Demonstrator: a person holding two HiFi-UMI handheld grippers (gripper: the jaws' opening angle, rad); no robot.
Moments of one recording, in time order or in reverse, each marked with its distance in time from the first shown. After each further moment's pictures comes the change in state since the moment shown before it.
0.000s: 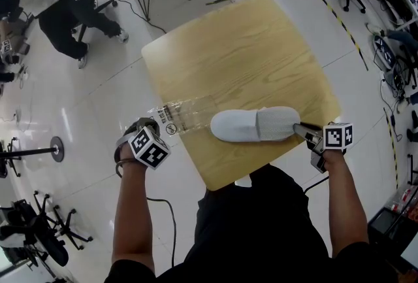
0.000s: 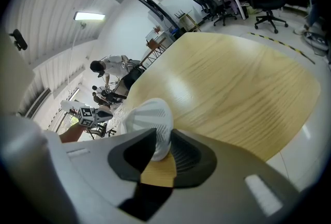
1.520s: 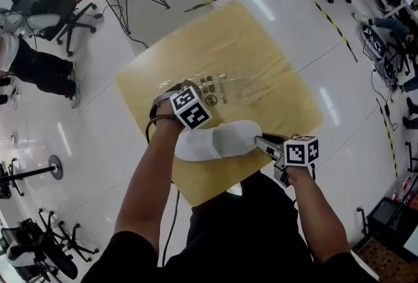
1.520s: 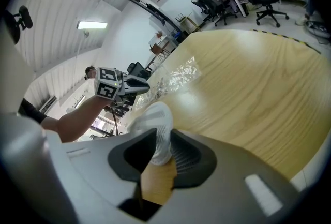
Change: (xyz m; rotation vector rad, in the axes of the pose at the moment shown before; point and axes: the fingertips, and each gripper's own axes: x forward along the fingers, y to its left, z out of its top) left arm 0.042 -0.006 0.301 0.239 -0.229 -0.119; right arm 0.030 0.035 0.014 0.025 -0.055 0.068
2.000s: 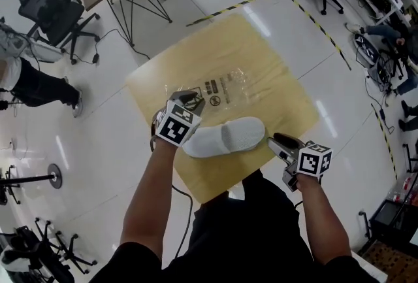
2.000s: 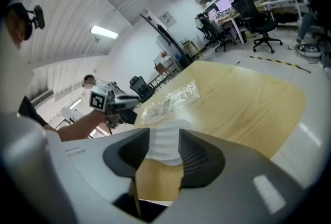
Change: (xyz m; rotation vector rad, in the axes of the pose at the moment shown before) left arm -0.097 -0.006 -0.003 -0.360 -0.406 -0.001; right arm -0.054 0.038 0.009 -0.084 -0.232 -0.047
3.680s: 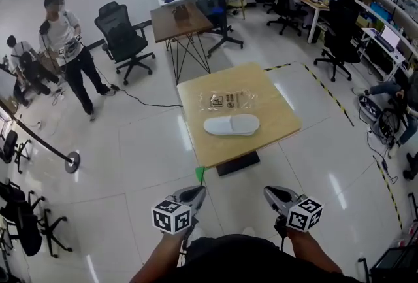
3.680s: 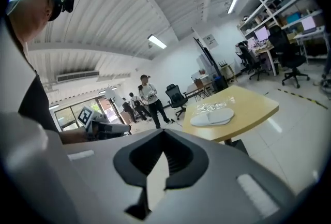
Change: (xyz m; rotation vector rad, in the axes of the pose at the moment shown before) left arm -0.339 -0.392 -0.116 -0.595 -0.370 0.080; right arm -0.267 0.217 -0.193 -0.381 -0.134 0.237
